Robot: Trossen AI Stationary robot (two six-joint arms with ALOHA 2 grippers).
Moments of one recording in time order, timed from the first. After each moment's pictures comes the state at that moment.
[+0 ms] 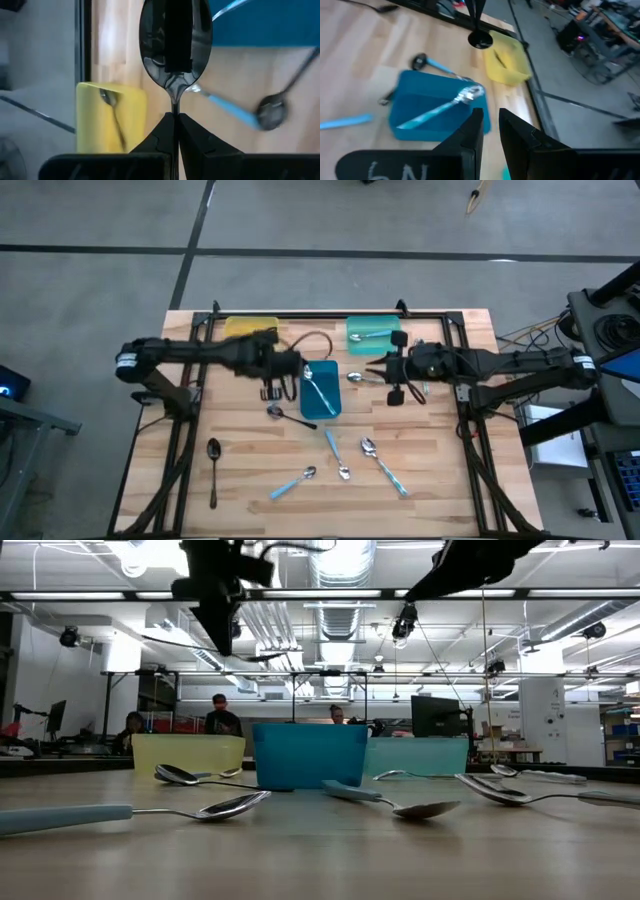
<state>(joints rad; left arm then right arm) 0.06 1.58 1.44 -1.24 -0.44 0.03 -0.04 1.05 0.86 -0.24 0.20 -0.36</state>
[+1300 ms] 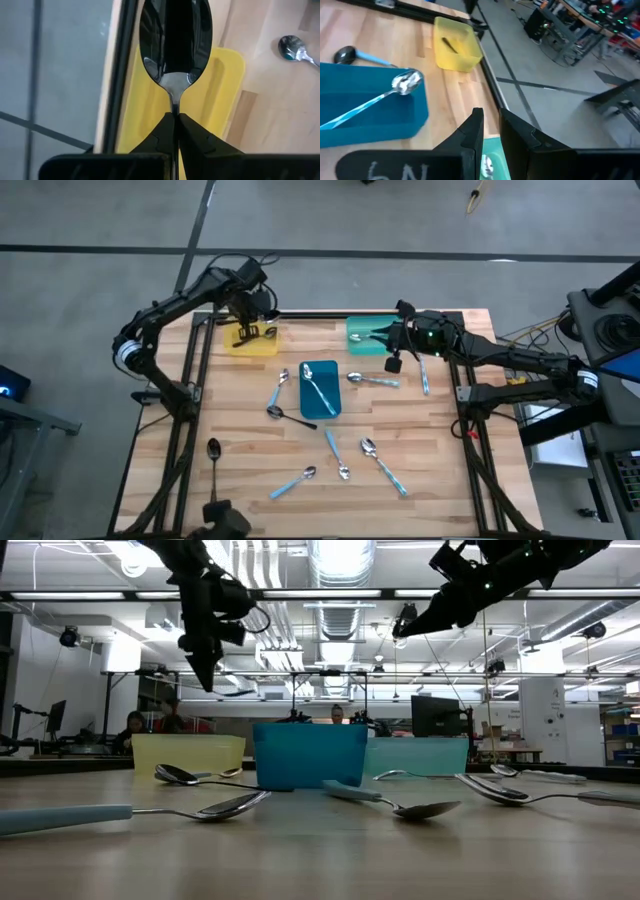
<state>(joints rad) 0.82 1.60 1.43 -1.11 -0.08 0.63 -0.42 1.05 0.76 -0.05 0.00 -0.43</state>
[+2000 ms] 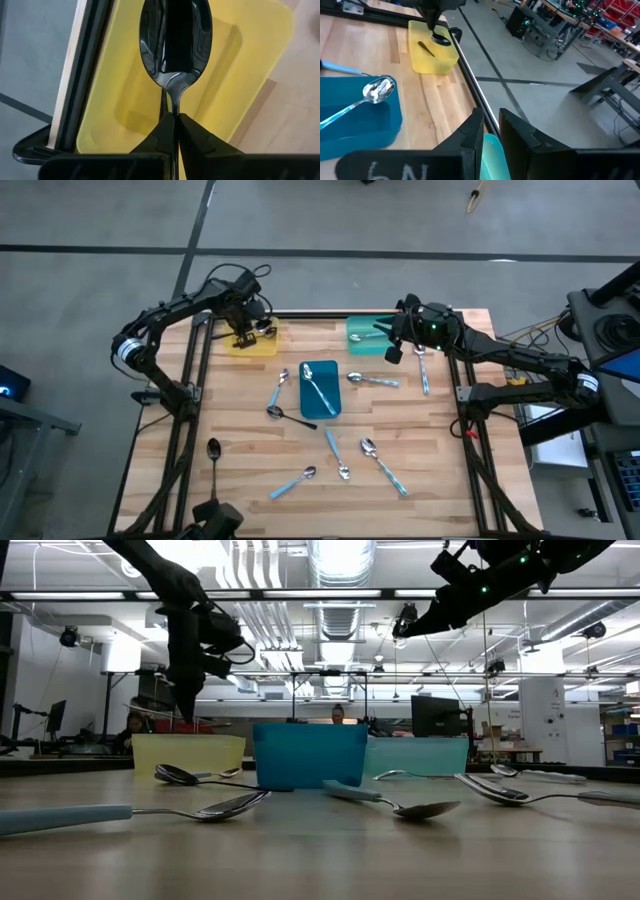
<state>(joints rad) 0.90 1.60 1.21 -0.98 -0.07 0.54 -0.50 1.05 0.76 -0.01 0.00 -0.40</state>
